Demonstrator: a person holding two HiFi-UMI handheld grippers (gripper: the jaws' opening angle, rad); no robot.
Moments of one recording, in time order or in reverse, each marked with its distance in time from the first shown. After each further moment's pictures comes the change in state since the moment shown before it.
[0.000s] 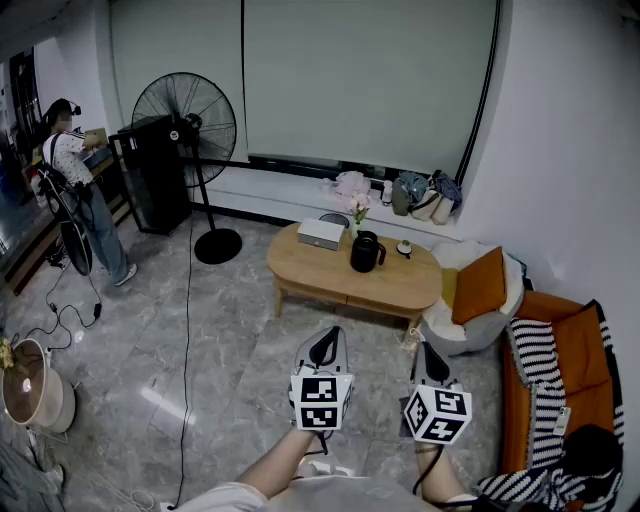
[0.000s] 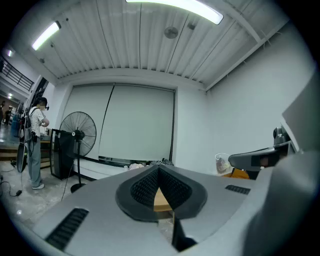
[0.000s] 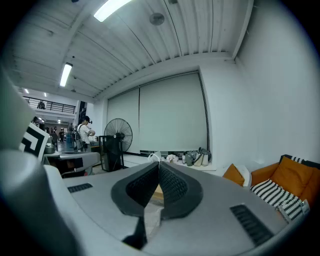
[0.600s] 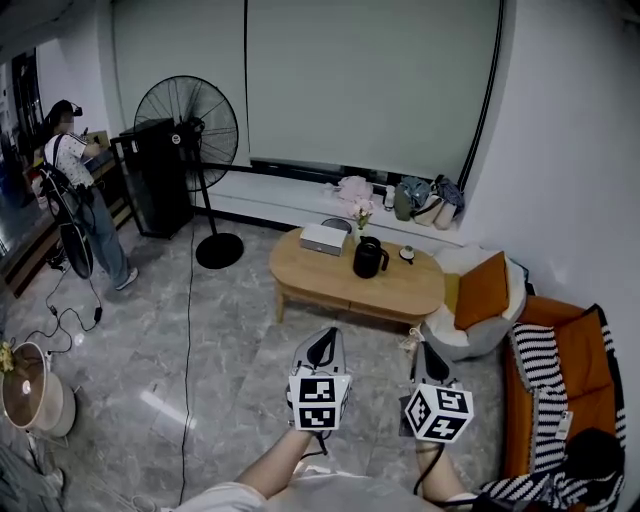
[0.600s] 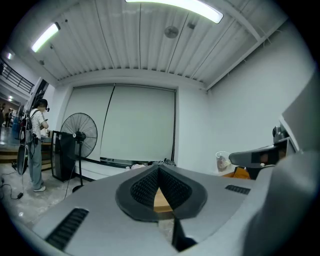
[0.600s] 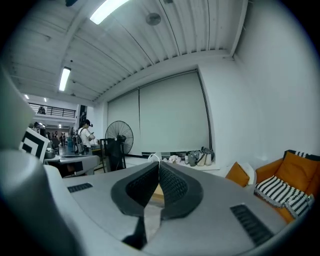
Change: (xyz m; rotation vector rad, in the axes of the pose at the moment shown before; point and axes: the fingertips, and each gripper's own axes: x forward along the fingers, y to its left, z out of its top) left arm 0.006 0.022 0.002 0.018 0.004 0.007; right arm 0.017 0.012 0.004 0.047 -0.009 0.018
